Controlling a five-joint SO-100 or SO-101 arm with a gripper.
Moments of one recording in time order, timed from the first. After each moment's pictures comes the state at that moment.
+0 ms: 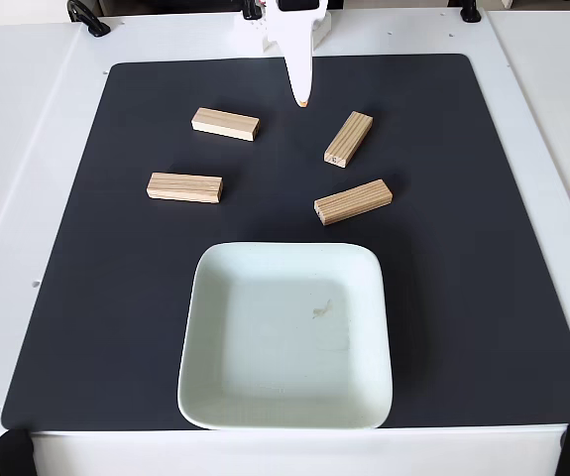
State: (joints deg) arm -15.0 192.8 181.2 44.0 2.5
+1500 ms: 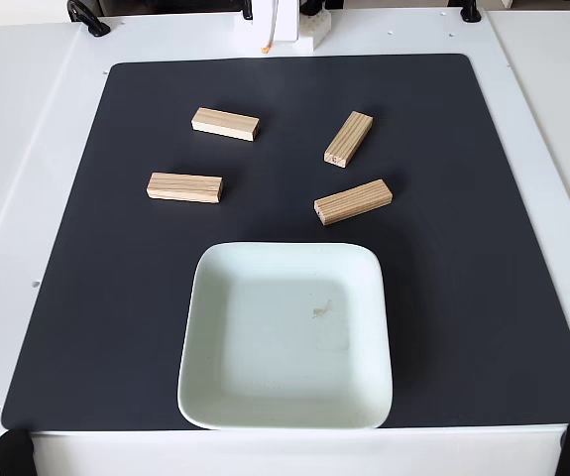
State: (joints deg) arm -5.0 145.1 128.2 57.8 2.5
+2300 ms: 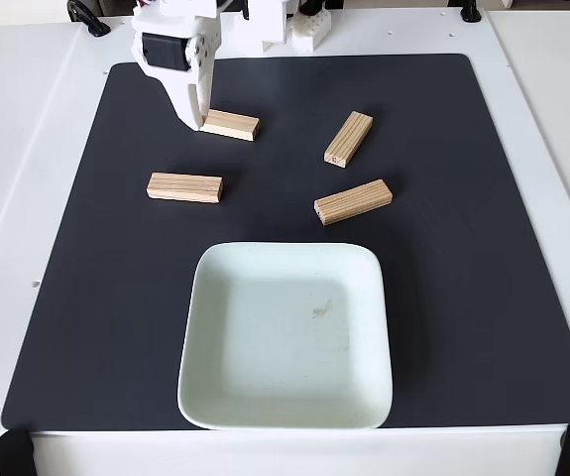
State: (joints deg) arm 10.6 91.9 97.6 72.9 0.0
